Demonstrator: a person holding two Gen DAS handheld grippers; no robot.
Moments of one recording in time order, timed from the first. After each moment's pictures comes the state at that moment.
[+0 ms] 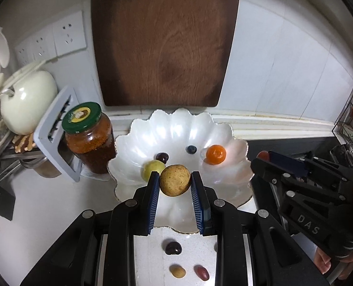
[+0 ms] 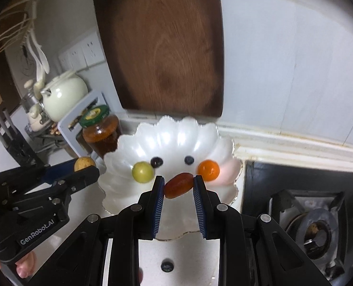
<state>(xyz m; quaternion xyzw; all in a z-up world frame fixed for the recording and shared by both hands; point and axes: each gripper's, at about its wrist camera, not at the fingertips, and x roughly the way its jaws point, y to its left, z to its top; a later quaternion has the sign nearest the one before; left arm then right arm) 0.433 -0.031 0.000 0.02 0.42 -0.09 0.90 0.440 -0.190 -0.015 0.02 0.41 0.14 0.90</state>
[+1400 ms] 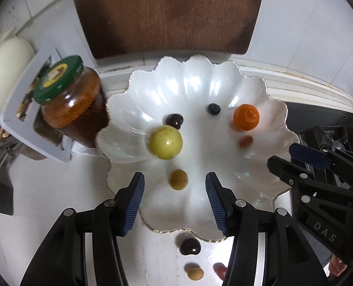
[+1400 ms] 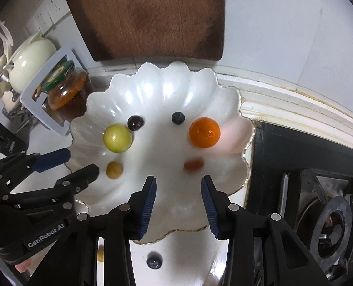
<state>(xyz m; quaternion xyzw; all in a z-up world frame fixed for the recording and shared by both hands) 0.483 -0.038 -0.062 0.05 0.54 -0.06 0.84 0.489 -0.186 -0.083 0.01 0.54 0.12 0.84</state>
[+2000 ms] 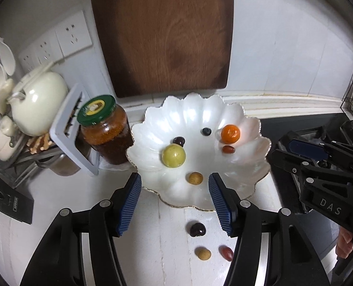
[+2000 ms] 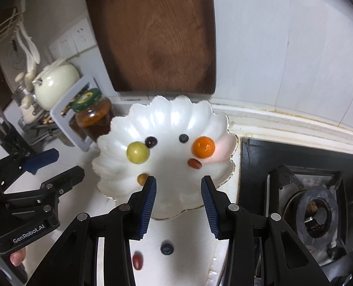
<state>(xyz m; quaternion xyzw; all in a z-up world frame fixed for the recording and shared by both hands) 0.410 -0.019 0.002 0.07 0.43 -0.08 0.89 0.424 -0.193 -0.022 0.02 0.45 0.12 0.89</state>
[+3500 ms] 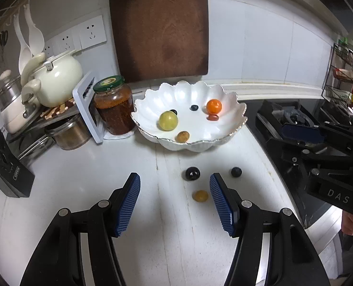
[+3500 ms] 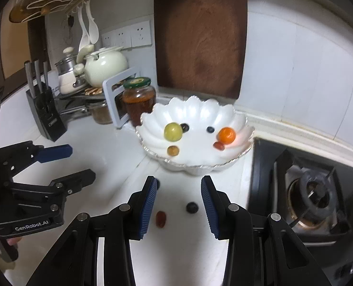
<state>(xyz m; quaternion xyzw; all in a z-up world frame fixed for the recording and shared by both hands) 0.278 0.009 -0.028 0.08 0.38 -0.11 0.91 0.293 -0.160 -0.030 -0.04 0.37 0.17 0.91</state>
